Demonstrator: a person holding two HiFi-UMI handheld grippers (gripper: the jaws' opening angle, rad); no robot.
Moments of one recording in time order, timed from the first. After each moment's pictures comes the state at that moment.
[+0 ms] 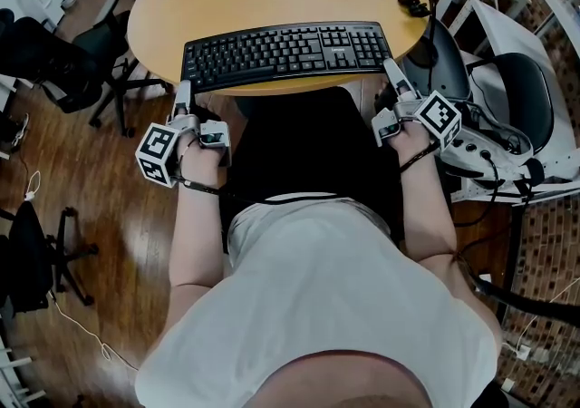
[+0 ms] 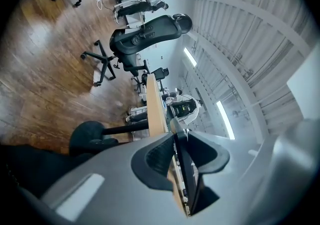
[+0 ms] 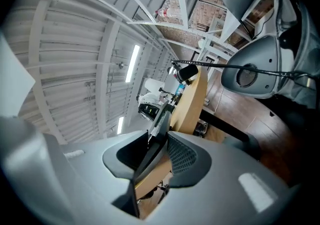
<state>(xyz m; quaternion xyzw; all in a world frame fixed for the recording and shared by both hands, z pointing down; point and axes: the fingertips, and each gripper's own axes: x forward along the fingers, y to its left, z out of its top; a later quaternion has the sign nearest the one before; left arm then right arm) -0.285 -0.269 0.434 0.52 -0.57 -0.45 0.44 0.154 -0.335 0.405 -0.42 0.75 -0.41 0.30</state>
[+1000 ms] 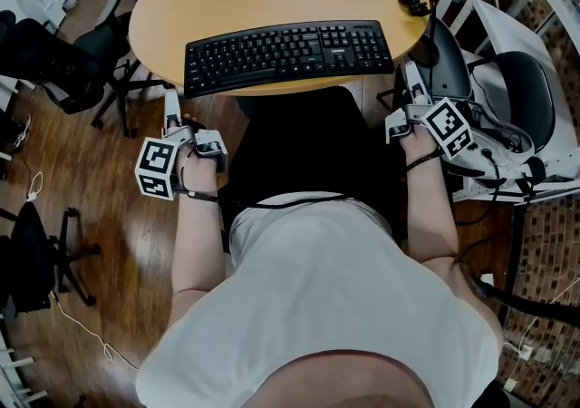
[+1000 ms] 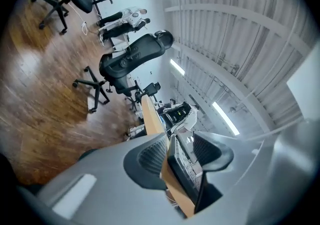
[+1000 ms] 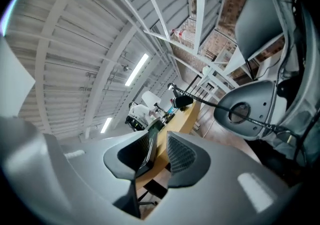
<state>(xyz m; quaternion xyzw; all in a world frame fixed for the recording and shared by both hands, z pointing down) -0.321 -0.240 0.415 0.53 -0.65 -0.43 0.33 0.206 -0.329 0.394 -0.53 0.74 -0.30 0.28</state>
